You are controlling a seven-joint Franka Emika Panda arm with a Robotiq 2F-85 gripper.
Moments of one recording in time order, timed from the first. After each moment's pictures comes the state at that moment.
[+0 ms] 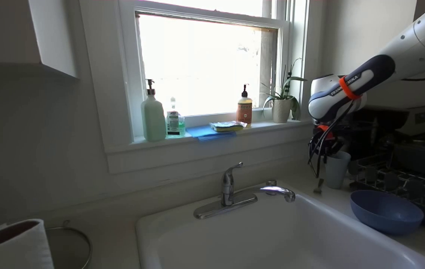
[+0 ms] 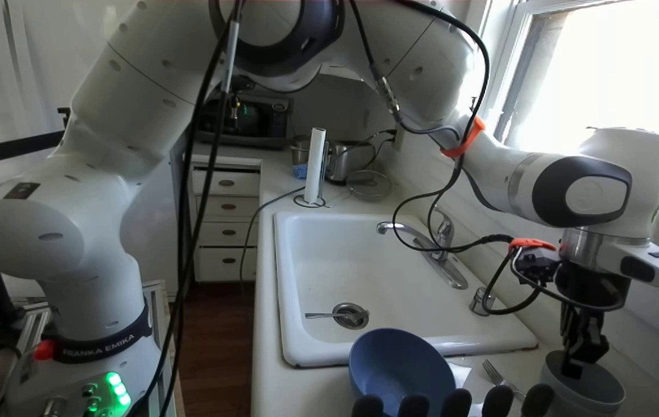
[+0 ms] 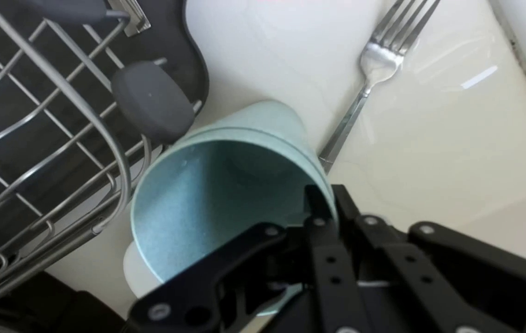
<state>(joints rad) -0.25 0.59 -0.33 -1.54 -0.06 2.21 0.53</state>
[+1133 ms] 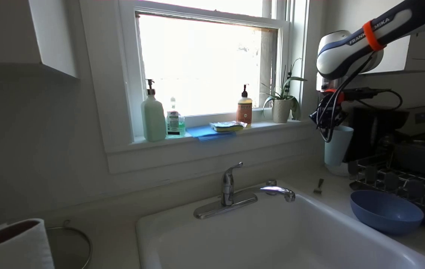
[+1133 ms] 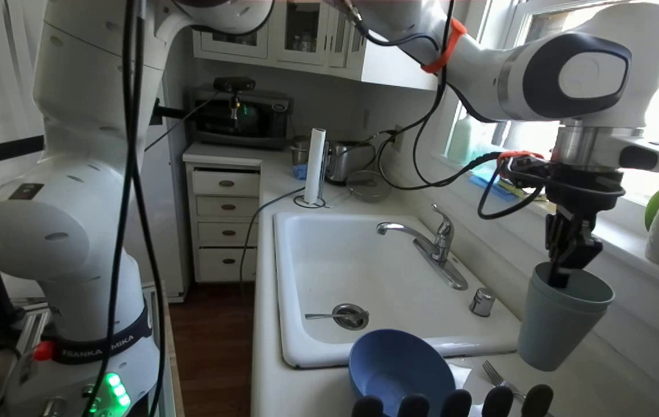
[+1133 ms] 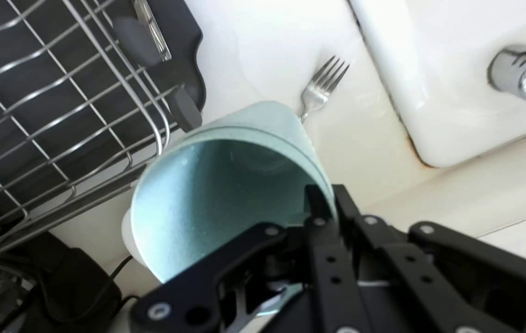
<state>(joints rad) -0.21 0.32 -0.29 -1.62 -0.07 2.04 0.43</state>
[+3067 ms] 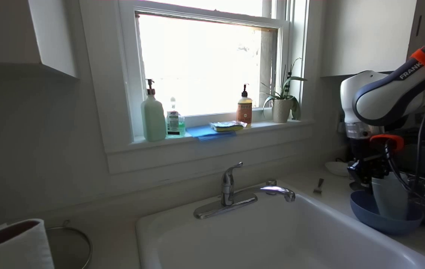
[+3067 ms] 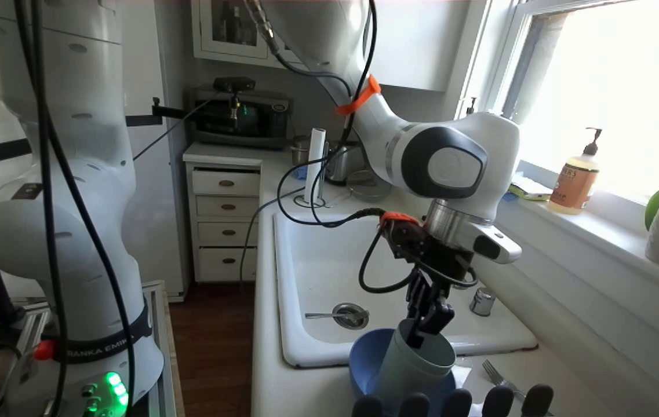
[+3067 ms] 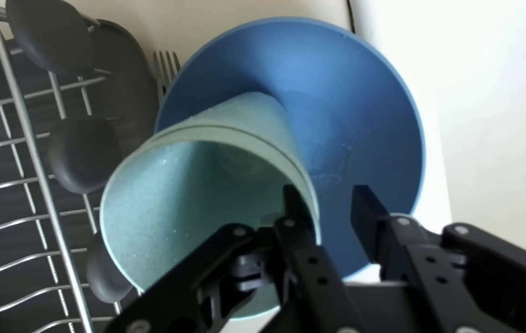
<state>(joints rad) -0.19 0.10 -0.25 -2.24 -0.19 2.17 0.27</state>
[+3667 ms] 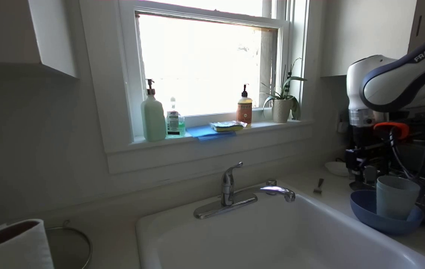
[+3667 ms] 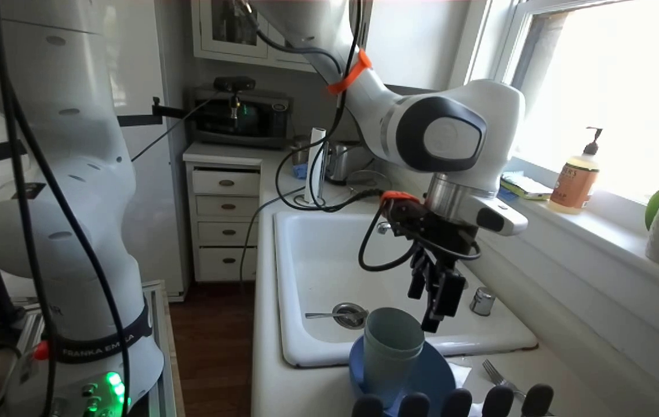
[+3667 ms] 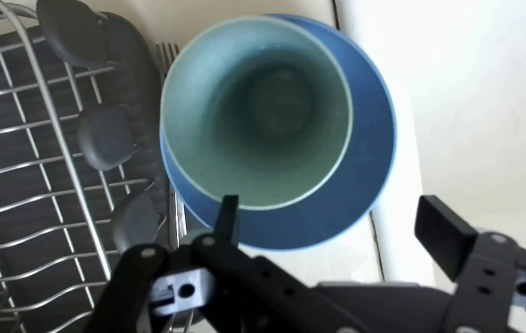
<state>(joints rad) -0.19 0.00 -0.25 -2.25 -0.19 2.17 0.27</state>
